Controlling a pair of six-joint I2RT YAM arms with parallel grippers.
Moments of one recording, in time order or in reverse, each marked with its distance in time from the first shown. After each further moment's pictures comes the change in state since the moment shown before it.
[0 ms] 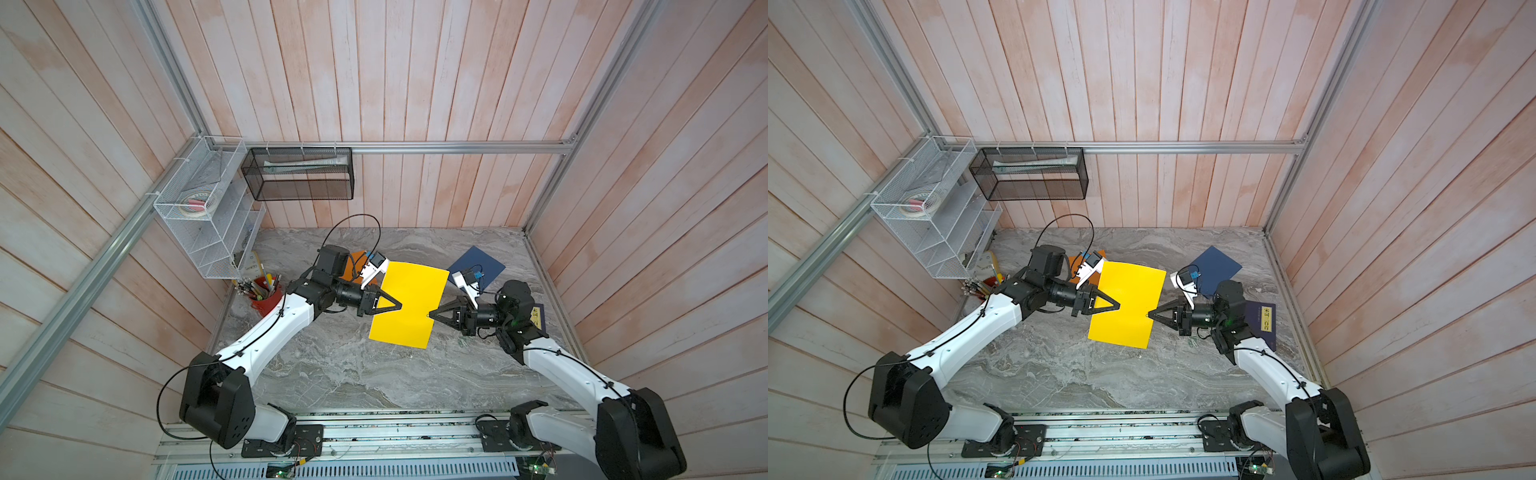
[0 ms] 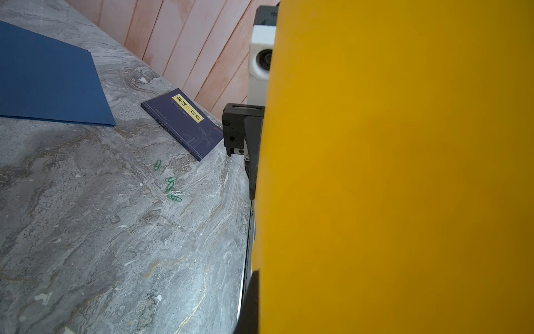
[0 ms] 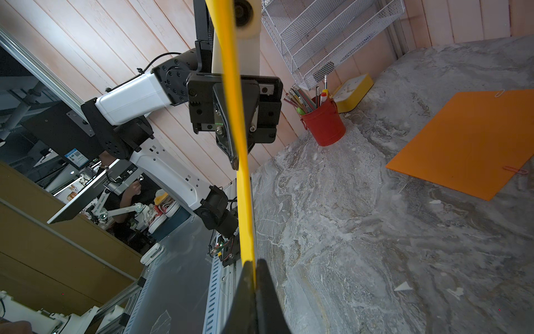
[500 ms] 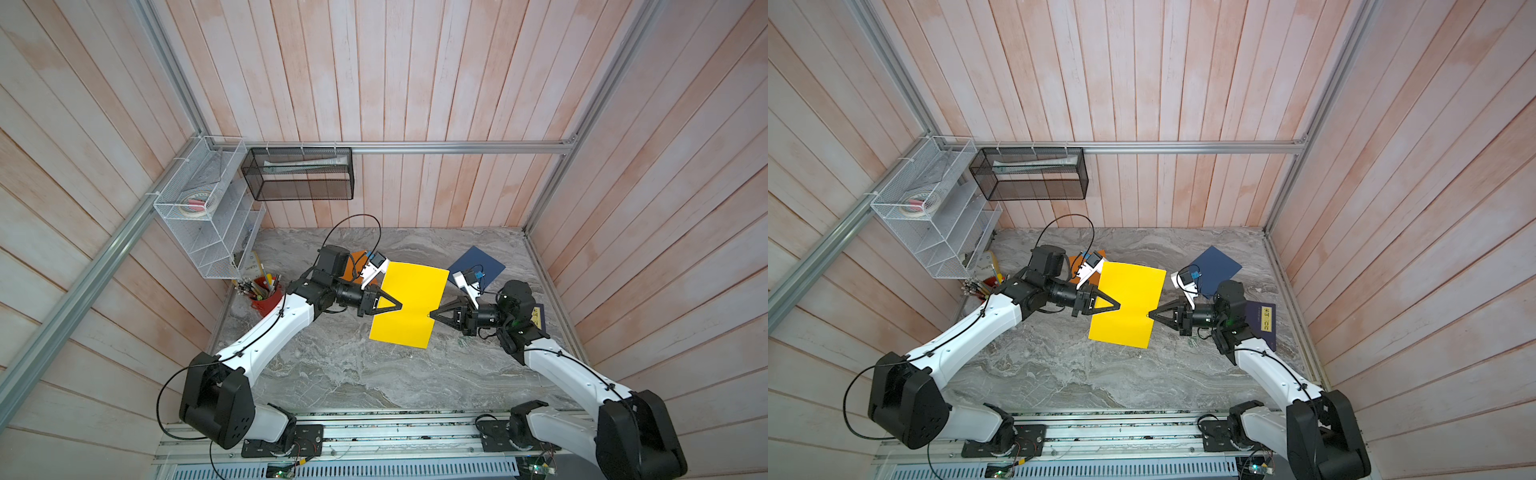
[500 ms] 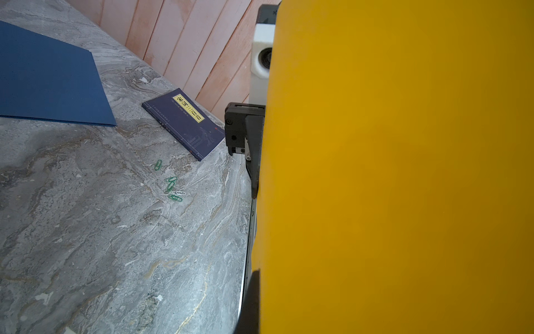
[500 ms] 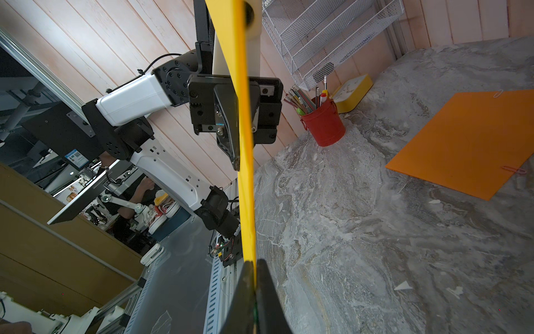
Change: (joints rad) left arm -0.002 -0.003 0.000 -0.001 -0.003 0.000; right arm -0.004 -0.011 0.000 -0.010 0.000 -0.001
